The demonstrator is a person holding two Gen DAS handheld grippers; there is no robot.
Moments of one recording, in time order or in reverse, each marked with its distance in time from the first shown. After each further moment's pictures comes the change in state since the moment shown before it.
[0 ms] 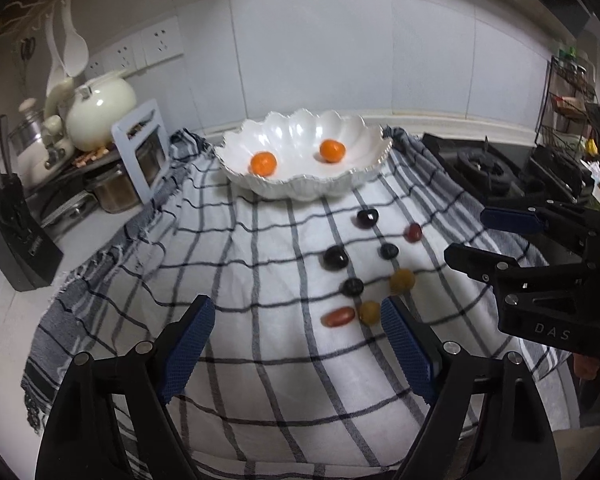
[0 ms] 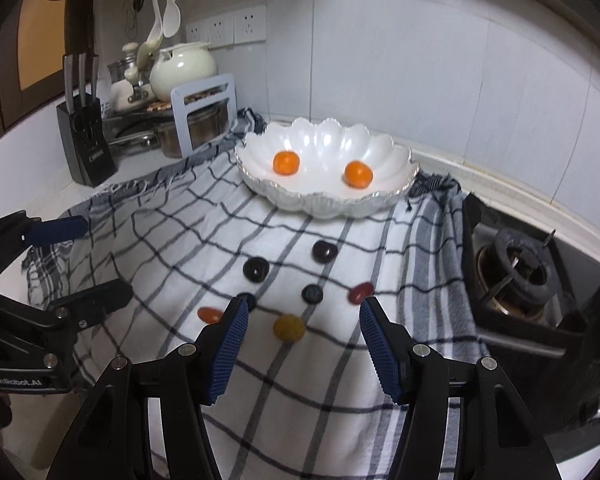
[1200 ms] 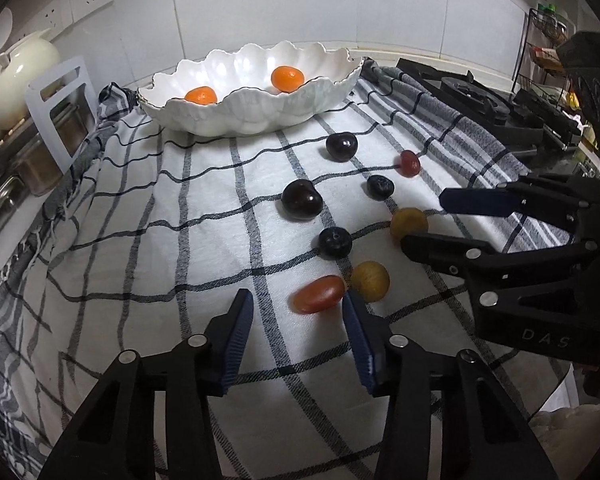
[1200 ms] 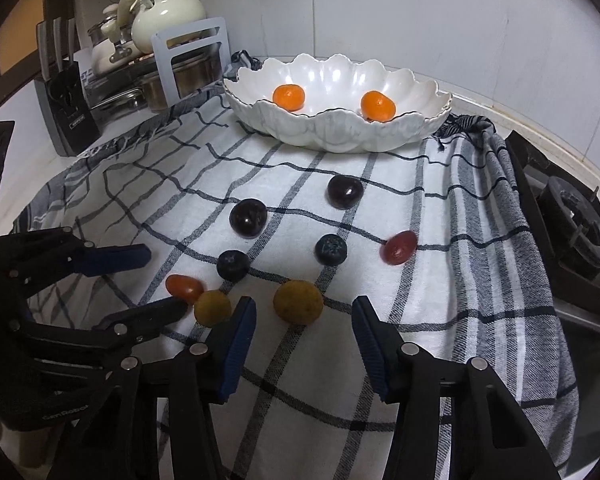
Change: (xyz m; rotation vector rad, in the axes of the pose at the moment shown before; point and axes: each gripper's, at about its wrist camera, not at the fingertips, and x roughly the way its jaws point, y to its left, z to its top) left arm 0.095 -0.013 -0.022 0.087 0.128 -0.135; right arm 0.076 0.006 -0.023 0.028 0.130 0.032
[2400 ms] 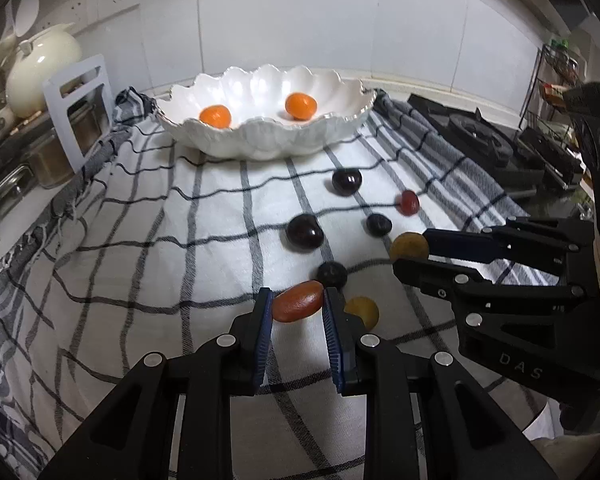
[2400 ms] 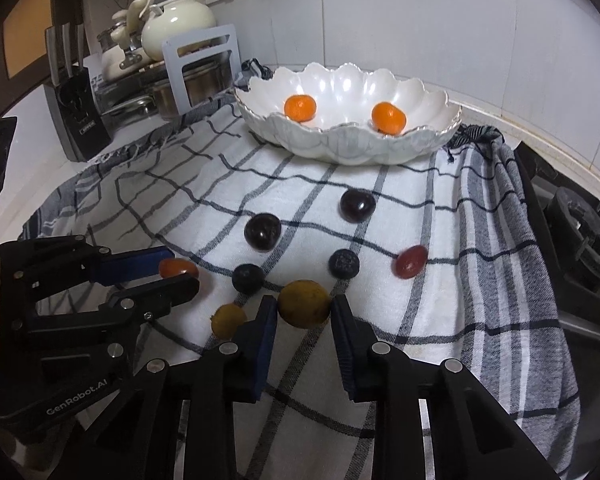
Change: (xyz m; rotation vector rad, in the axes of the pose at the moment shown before) left arm -0.015 0.003 0.011 -0.093 -0.074 0.000; right arm -0.008 0.004 0.008 -0.009 -0.029 0.031
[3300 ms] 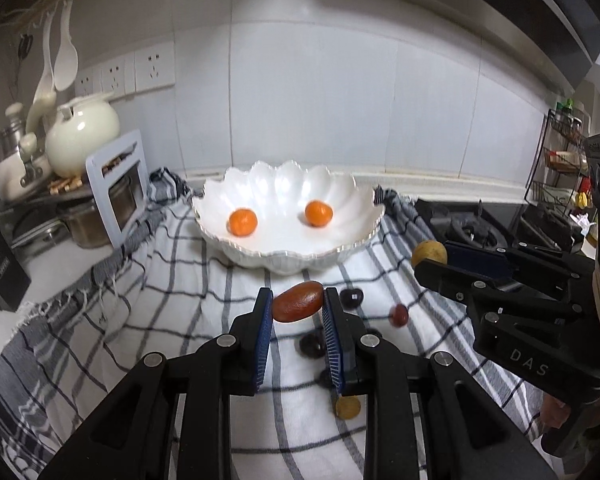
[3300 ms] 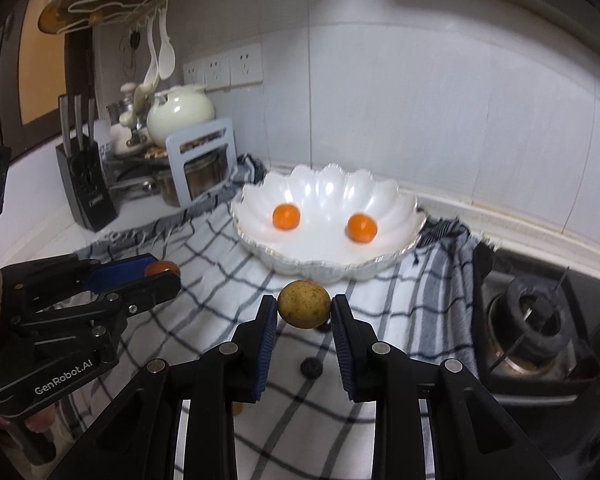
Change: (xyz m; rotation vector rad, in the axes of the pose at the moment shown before) left arm -0.064 0.005 0.055 -0.059 -0.244 0.054; right arm -0.067 -0.009 0.051 -0.008 -0.257 -0.044
